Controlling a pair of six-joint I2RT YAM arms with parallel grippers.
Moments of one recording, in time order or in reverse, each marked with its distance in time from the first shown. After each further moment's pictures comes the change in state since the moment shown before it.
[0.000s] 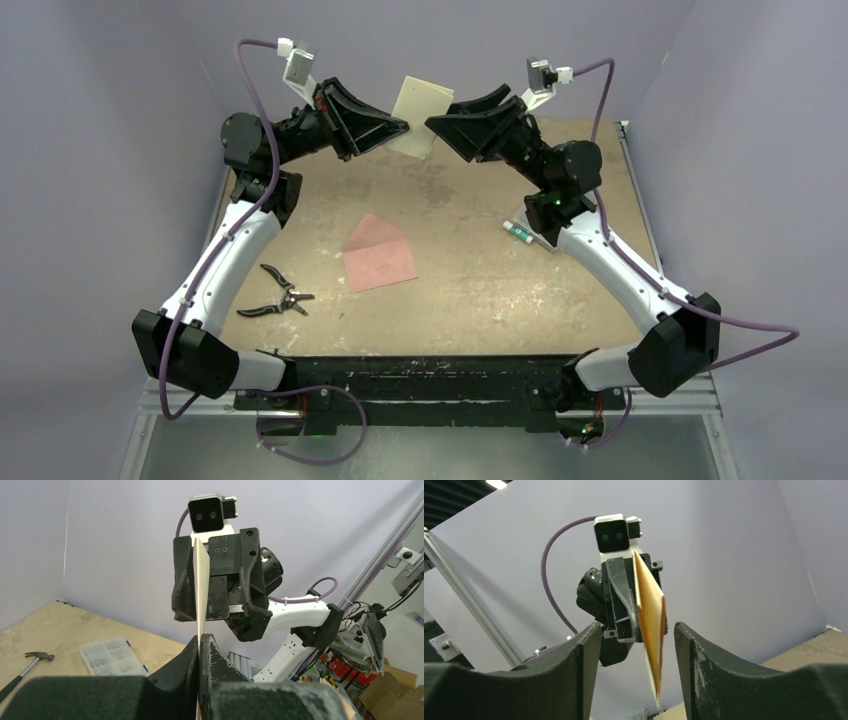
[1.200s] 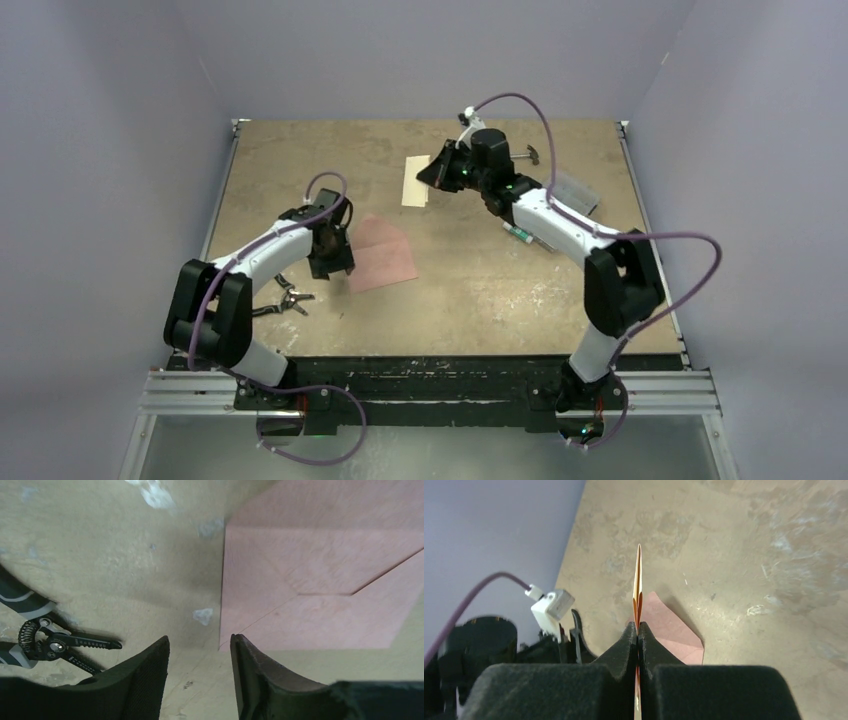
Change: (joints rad) left arm -0.012 0.158 -0.401 -1.347 -1.100 0.320; right arm 0.007 0.299 0.037 -0.782 0.318 -0.343
